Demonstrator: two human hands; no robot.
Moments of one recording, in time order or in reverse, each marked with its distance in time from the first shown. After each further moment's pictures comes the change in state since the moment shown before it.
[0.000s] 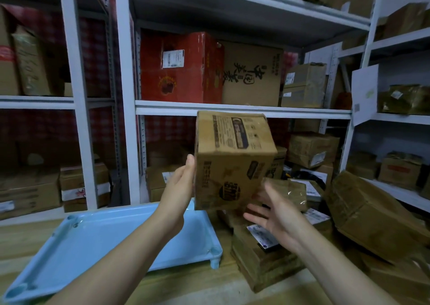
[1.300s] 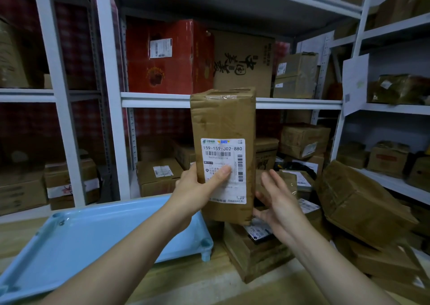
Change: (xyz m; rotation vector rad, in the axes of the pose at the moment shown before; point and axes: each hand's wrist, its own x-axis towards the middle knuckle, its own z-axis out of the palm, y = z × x) left_hand 0.010 -0.022 0.031 0.086 -0.150 -0.017; right_hand 0.002 0.005 -0.014 0.137 0.152 -0.131
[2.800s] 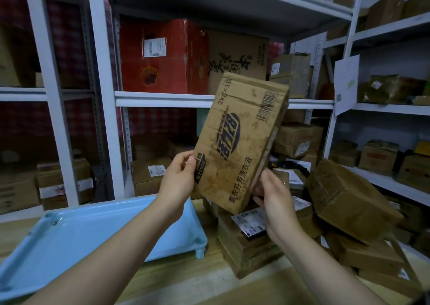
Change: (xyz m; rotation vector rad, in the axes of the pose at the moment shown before) left_hand 0.002 0.017 -0.001 -0.129 0.233 0.045; right_hand -0.007 0.002 -0.002 -0.312 0.060 -0.218
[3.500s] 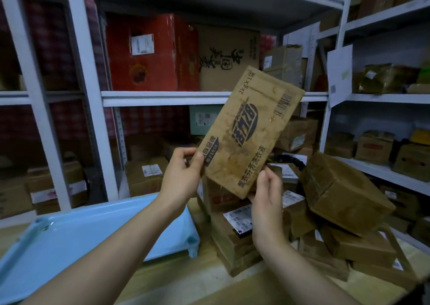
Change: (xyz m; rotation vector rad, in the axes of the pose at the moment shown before) left_hand 0.002 0.000 0.029 0.116 -0.015 0.089; right_hand -0.018 0.006 0.002 0.064 0.150 -0.123
